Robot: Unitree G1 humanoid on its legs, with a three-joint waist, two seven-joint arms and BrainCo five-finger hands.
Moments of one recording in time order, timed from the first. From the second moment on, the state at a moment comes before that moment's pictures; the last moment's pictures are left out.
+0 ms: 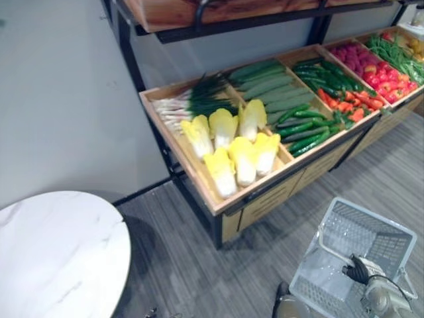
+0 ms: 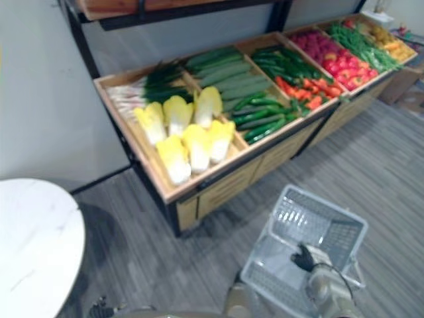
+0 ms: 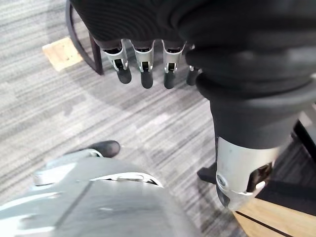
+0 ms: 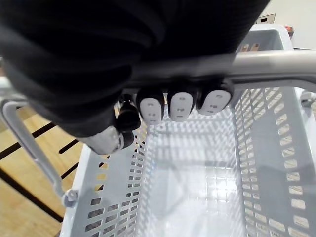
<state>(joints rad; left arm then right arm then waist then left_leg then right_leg) 0.14 0.20 0.12 1.11 0.06 -0.12 0.14 0.09 -0.45 -0.08 0.73 -0.85 -0.16 -0.12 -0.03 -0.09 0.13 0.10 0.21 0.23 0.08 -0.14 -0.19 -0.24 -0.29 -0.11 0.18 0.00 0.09</state>
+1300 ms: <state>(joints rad) 0.07 0.08 0.19 0.09 0.11 -0.19 0.43 0.18 -0.47 -0.27 0.81 -0.80 -0.15 -0.17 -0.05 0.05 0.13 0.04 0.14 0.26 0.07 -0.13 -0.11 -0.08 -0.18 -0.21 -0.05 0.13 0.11</state>
